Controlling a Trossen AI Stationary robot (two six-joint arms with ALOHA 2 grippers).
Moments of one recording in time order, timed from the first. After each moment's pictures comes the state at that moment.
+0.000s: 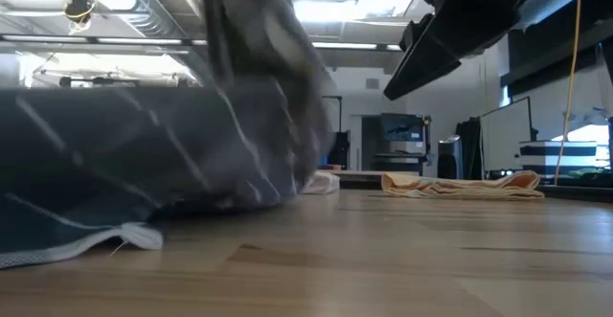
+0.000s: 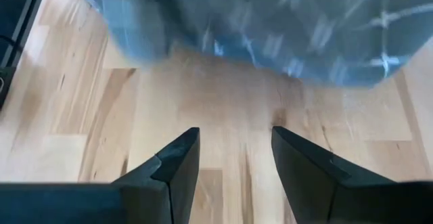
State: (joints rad) left arm -0.60 1.80 1.82 -1.39 -0.74 -0.57; right arm 0.40 1.61 1.00 -0.24 0.20 0.31
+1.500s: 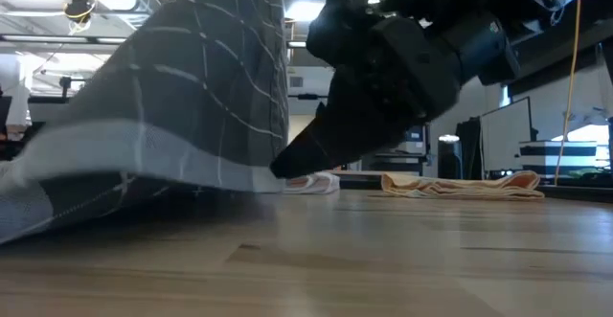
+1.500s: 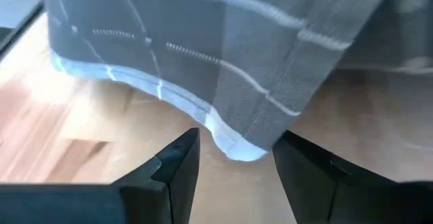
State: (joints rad) left arm -0.37 1.67 2.06 -1.35 -0.89 -0.18; right arm 0.31 2.02 1.00 0.43 0.08 0.18
